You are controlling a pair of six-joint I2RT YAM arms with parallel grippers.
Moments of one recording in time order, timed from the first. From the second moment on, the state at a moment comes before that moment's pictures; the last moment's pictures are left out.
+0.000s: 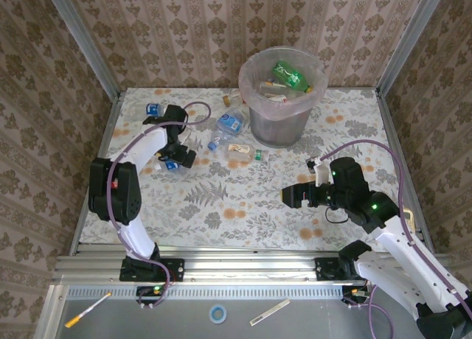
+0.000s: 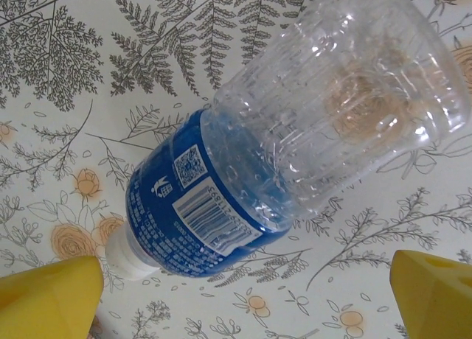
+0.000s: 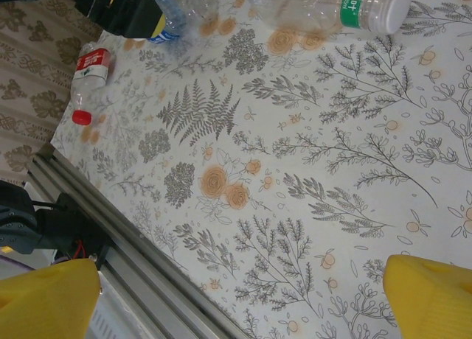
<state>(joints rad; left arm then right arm) -0.28 1.77 1.35 -0.93 -0.19 0.14 0.44 0.73 0.72 -0.68 -0.40 0.40</state>
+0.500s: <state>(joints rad) -0.24 1.90 1.42 -0.93 -0.13 0.17 0.44 0.73 0.72 -0.69 -0.40 0.40</state>
